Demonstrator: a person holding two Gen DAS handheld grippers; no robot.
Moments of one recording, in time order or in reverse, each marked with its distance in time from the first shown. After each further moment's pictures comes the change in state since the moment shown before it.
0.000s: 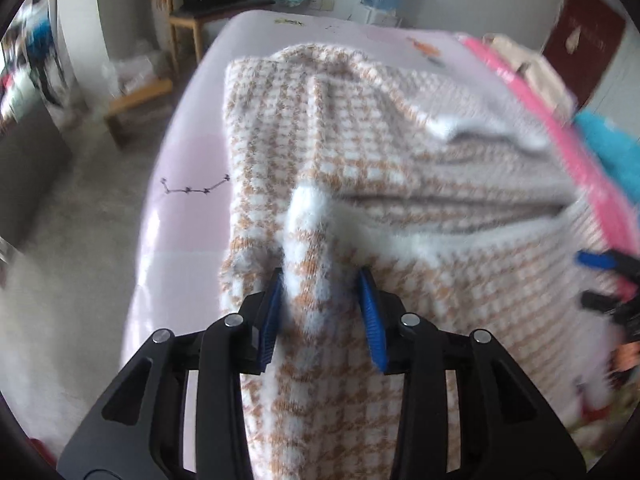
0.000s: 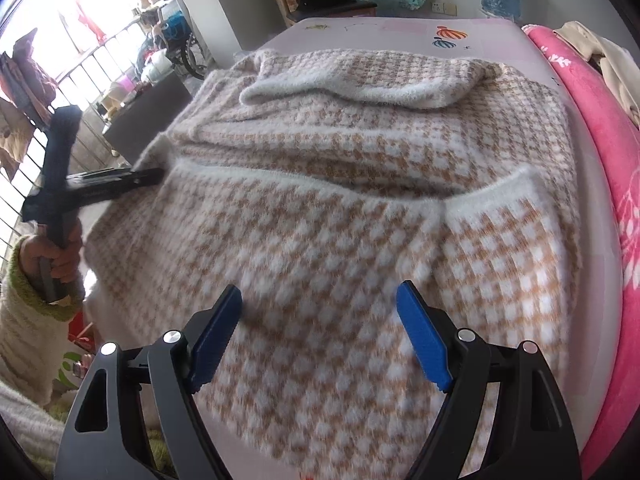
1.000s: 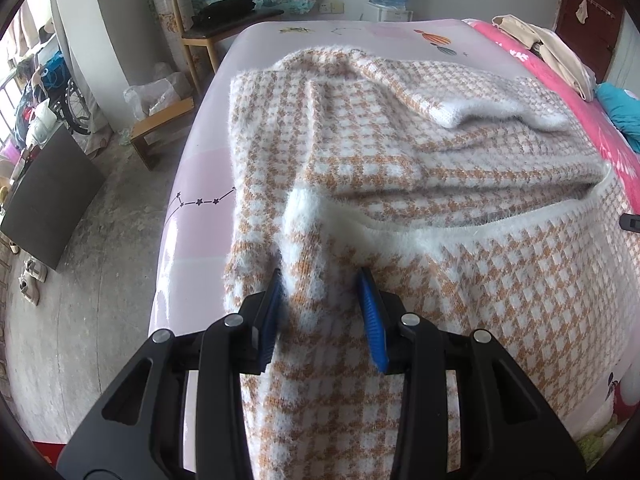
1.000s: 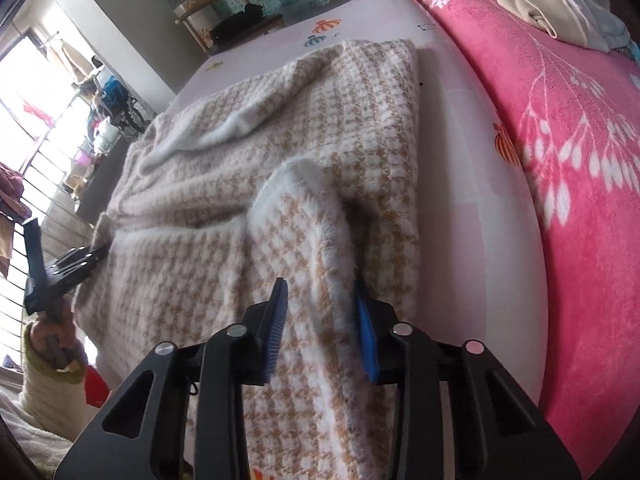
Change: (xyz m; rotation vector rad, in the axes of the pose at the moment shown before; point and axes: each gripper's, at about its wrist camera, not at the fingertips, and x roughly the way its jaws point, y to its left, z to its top) left arm 0.000 -0.016 -0.004 0.052 -0.016 0.116; right arm -0.022 -0.103 -0.004 0.294 -0.030 -0.060
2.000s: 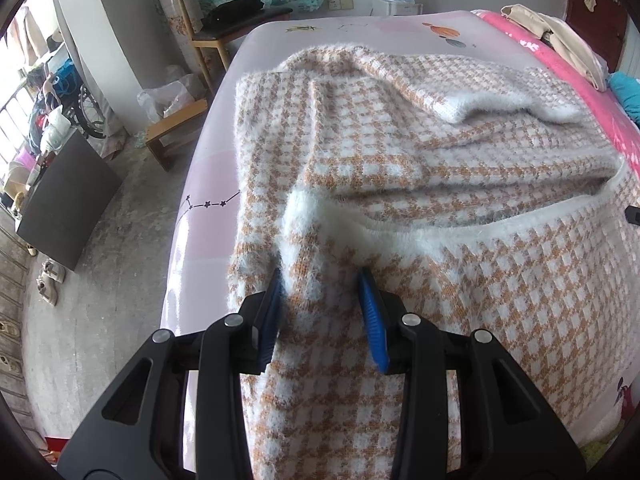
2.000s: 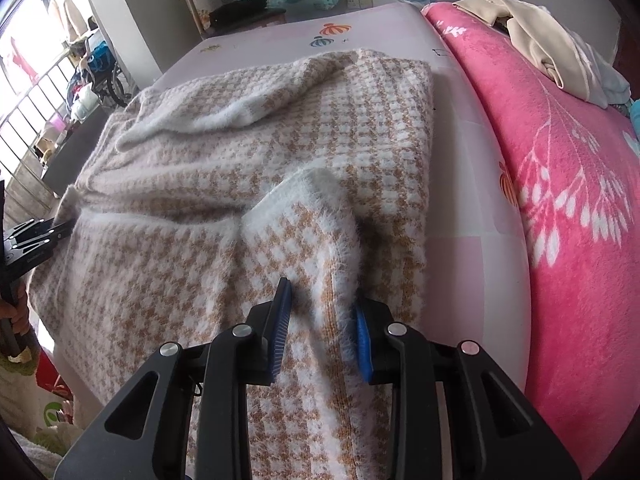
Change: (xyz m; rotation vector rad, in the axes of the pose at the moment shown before) left arm -0.002 -0.011 0.001 0.011 0.013 0.081; right arm 0.008 0.024 0.003 -0.131 -0.009 -0.157
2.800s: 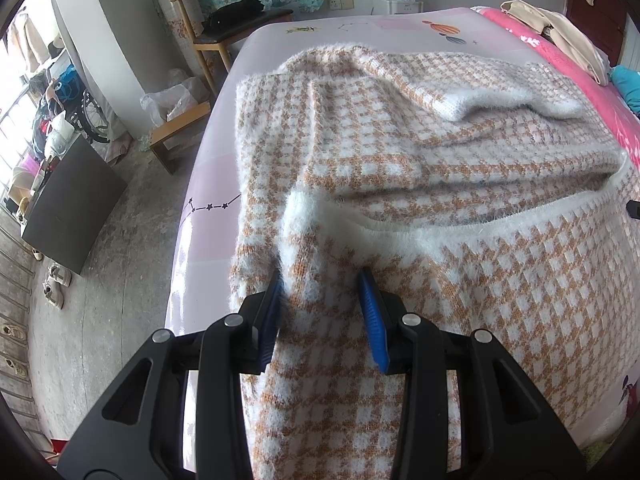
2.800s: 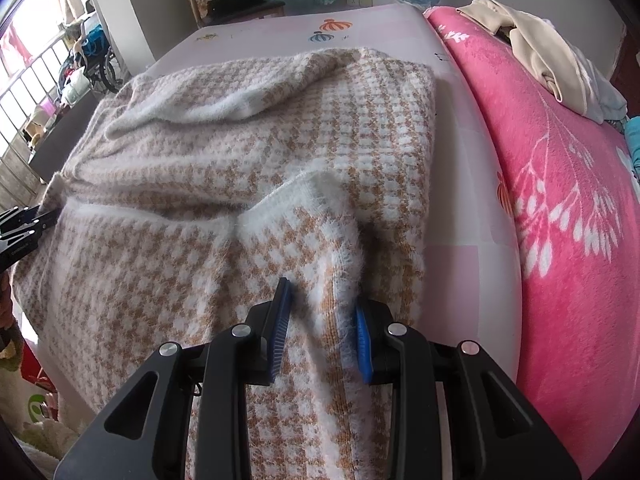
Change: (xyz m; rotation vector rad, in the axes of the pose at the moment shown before) left arm -0.003 0.000 -0.002 0.009 -0.002 0.011; right arm 0.003 0.009 0.004 -0.038 0.016 -0.065
